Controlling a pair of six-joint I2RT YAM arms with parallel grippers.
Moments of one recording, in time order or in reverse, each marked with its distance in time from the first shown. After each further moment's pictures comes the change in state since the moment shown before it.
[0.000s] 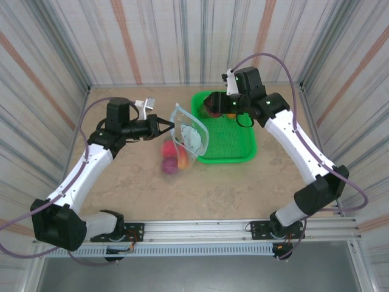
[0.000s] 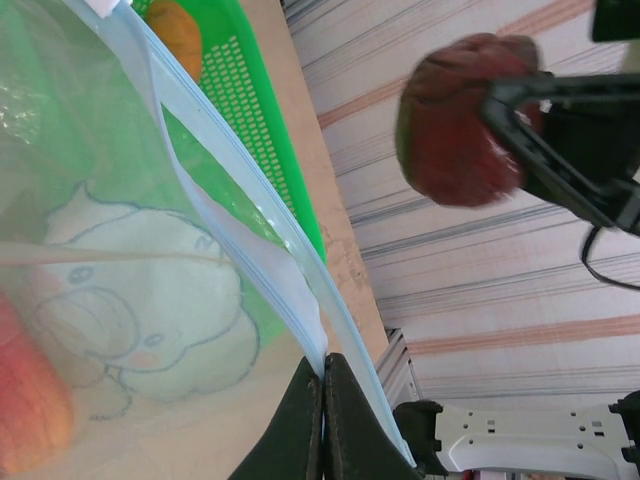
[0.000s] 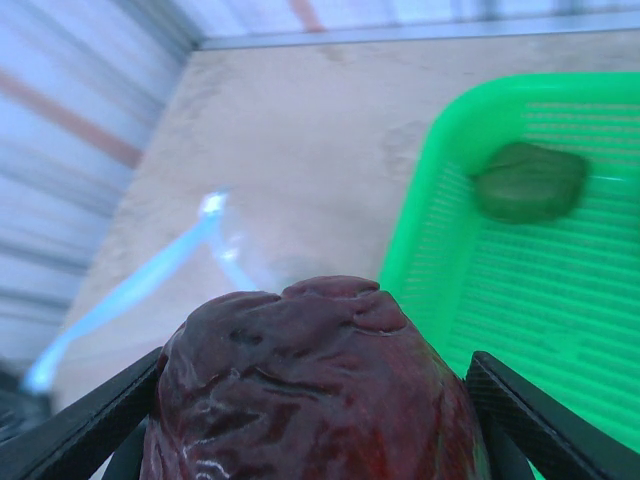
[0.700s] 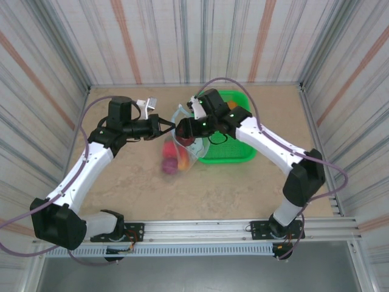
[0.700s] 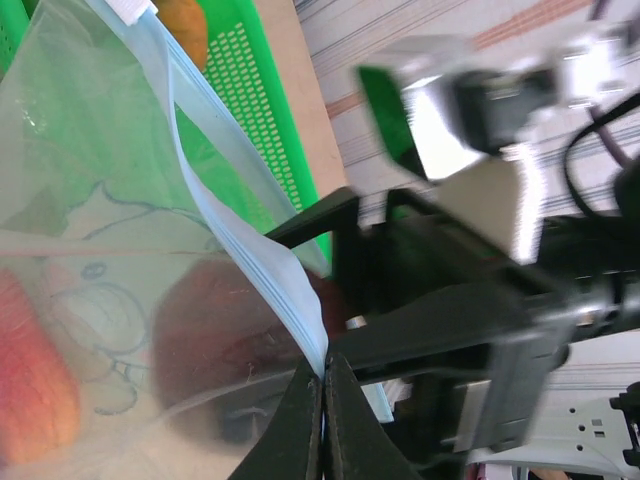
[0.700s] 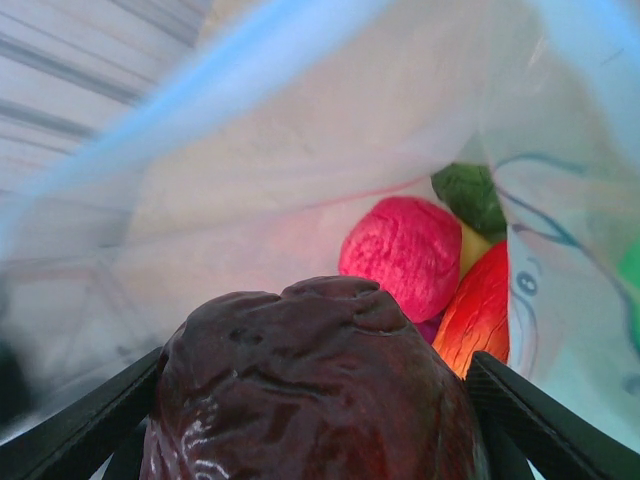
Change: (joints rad) left arm -0.016 0.011 0.037 -0.061 -0.023 0.018; right arm 0.219 0.190 -0.093 0.090 -0.154 0.105
